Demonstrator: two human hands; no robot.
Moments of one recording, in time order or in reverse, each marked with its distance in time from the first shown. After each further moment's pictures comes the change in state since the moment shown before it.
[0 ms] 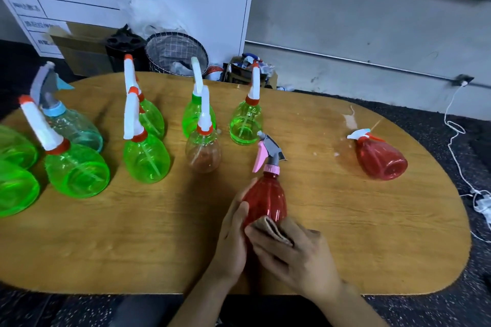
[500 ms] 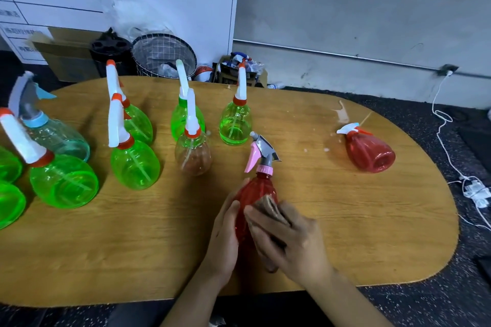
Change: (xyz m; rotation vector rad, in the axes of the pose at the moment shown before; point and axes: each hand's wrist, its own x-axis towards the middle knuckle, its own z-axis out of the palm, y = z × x) left_hand 0.004 0.003 -0.002 -0.020 -0.036 -0.061; right_hand 0.013 0.003 -0.004 0.106 0.091 0.164
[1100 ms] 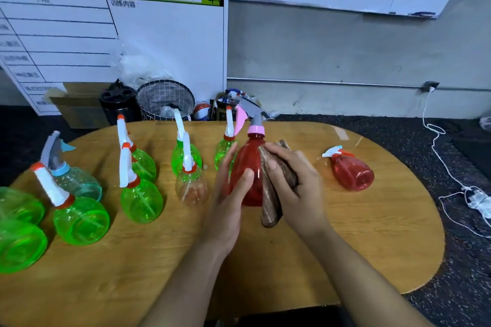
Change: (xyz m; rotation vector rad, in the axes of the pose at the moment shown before) left_hand 0.025 0.108 0.057 0.033 -0.100 0.204; right_hand 0.106 -0.014 -0.065 0.357 0.295 0.324
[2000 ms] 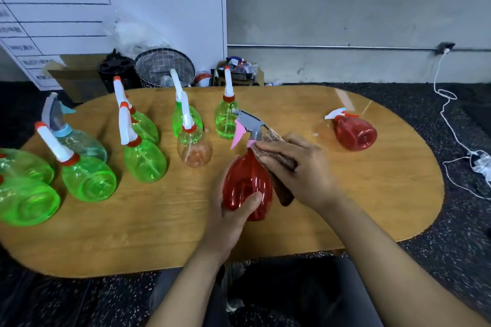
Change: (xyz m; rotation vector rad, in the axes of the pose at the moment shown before) left_hand -0.081 -0.043 -0.024 0.231 0.026 -0.044; right_hand -0.034 0.028 -0.021 -0.242 -0.207 -0.171
